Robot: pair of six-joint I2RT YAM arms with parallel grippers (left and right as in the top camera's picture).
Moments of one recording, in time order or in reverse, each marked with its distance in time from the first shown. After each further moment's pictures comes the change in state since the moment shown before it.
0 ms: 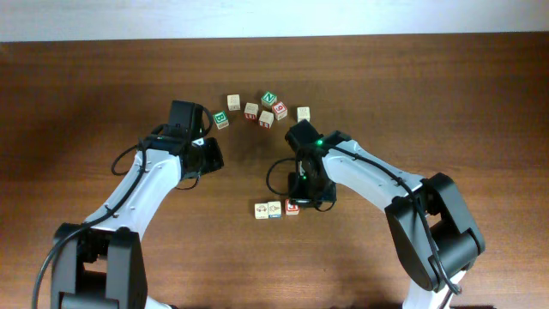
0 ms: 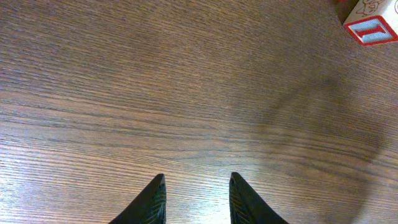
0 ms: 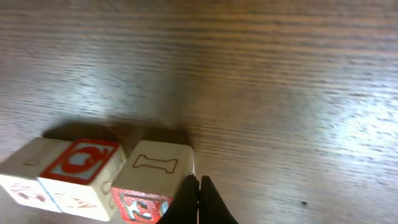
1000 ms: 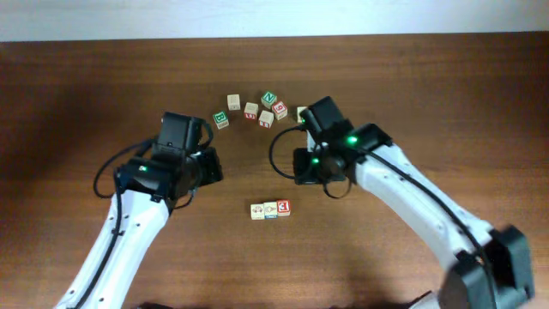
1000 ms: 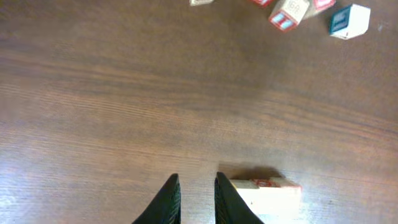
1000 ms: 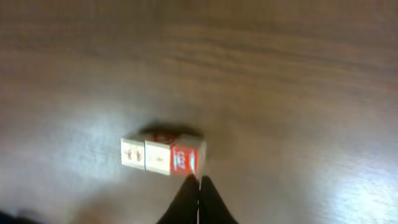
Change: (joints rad) left arm -0.092 -0.345 -0.002 -0.212 -0.076 -0.031; right arm -0.018 -0.266 0.062 -0.008 0.072 -0.077
